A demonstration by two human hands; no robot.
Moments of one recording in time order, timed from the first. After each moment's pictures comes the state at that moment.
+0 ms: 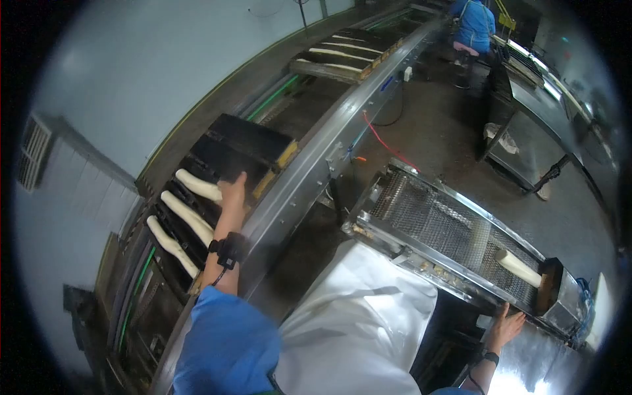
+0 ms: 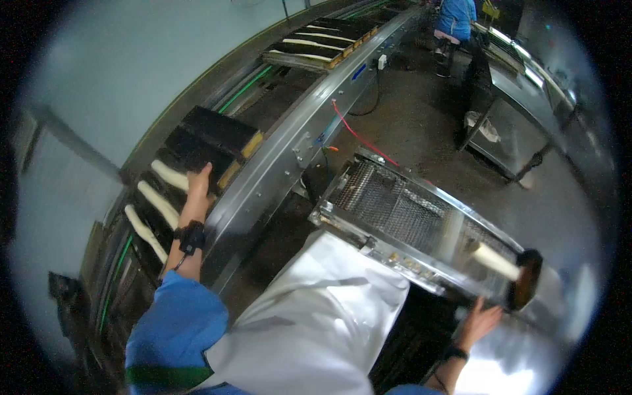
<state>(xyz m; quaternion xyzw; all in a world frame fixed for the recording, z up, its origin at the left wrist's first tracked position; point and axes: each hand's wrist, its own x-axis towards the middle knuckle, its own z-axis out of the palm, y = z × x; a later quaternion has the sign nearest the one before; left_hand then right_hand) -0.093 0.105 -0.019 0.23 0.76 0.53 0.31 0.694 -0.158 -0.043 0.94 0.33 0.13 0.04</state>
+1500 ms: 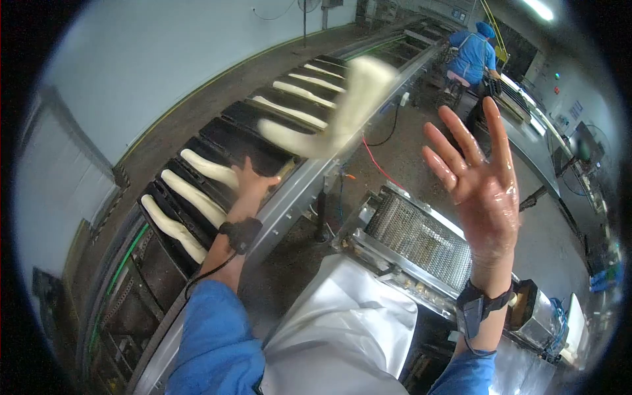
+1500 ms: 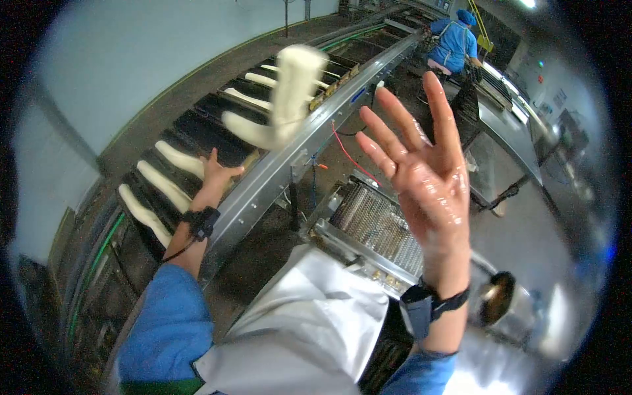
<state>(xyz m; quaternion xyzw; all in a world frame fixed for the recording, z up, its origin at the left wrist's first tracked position) -0.054 0.140 0.004 0.39 0.80 0.39 0.22 0.317 0.057 0.265 0.12 0.63 -0.54 -0.54</state>
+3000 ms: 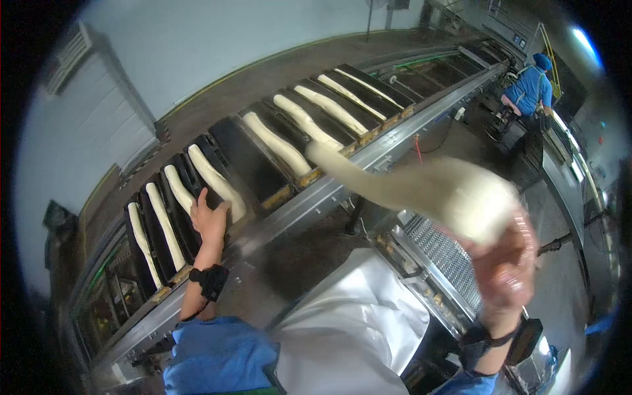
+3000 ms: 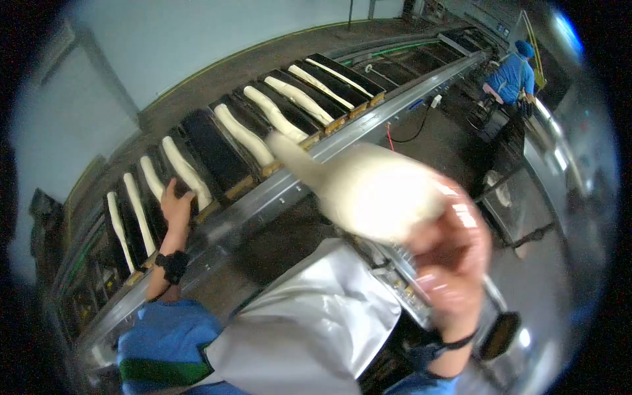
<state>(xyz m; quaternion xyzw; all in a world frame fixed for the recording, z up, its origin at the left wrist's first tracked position) -0.139 -0.110 0.012 0.19 0.91 0.36 0.02 0.320 -0.012 0.253 0.21 0.56 -0.65 -0.47</state>
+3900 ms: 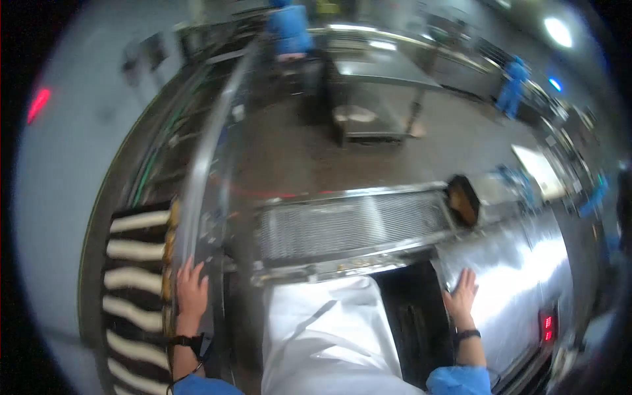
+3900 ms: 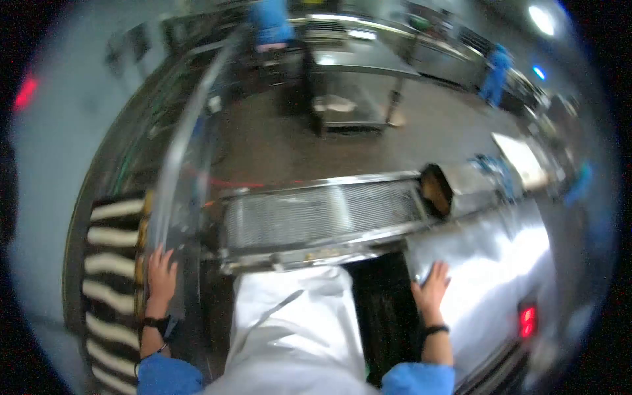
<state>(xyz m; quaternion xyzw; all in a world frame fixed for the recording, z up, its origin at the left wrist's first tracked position) 0.035 0.040 0.043 0.80 0.57 0.18 0.08 0.640 -0.288 0.013 0.95 0.31 -0.03 -0.03</state>
